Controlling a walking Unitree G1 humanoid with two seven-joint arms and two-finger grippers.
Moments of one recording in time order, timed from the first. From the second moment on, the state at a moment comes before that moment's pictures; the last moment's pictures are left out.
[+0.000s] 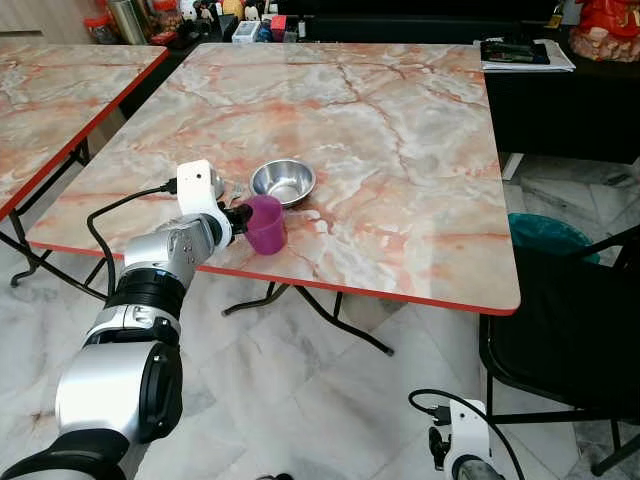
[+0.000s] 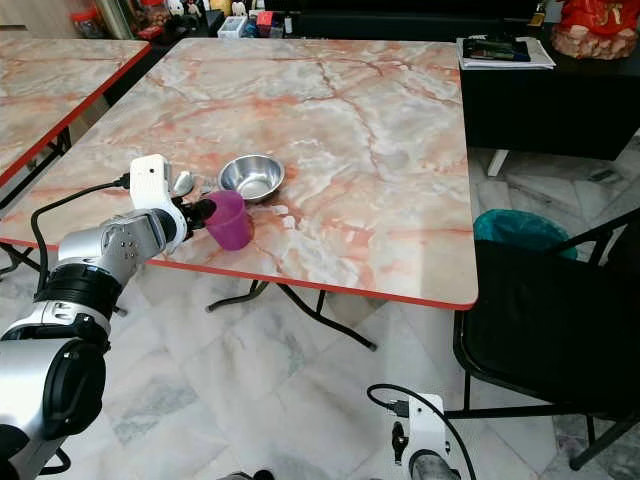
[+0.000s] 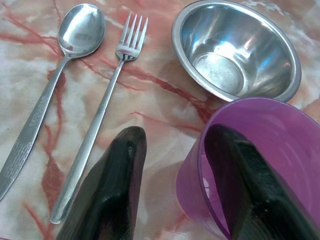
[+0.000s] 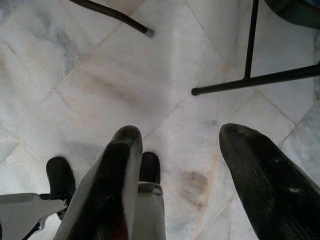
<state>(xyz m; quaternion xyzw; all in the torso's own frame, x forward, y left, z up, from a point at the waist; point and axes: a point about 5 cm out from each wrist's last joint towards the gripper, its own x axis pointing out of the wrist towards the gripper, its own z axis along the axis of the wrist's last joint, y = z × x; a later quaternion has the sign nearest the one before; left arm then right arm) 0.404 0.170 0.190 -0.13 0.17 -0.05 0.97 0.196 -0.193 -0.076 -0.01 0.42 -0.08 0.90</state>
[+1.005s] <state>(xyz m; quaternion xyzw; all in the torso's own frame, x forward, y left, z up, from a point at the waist) 0.405 0.169 0.191 -0.15 0.16 -0.05 0.97 0.196 -0.194 -0.076 -0.01 0.42 -0.08 0.90</state>
